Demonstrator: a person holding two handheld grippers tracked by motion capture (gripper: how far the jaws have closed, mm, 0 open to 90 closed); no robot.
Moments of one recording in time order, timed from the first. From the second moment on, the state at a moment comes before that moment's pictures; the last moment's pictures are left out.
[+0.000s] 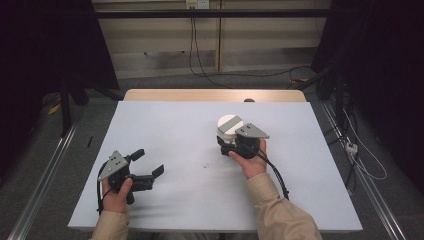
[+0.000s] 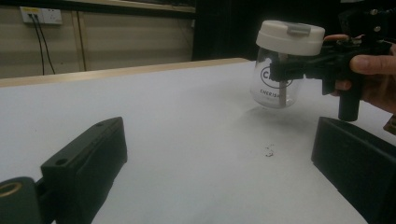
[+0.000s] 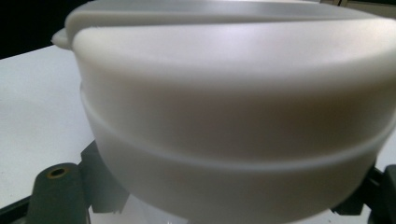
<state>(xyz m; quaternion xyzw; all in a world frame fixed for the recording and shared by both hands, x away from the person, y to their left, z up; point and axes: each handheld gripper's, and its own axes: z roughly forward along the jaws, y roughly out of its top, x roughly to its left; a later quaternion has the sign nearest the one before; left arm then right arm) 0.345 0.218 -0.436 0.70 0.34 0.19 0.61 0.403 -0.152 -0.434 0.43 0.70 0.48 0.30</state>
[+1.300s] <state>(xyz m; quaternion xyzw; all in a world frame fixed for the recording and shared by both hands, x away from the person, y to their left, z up) 0.344 0.219 -0.437 0.70 0.33 0.18 0.61 0.425 -0.120 -0.453 0.43 0.71 0.49 0.28</state>
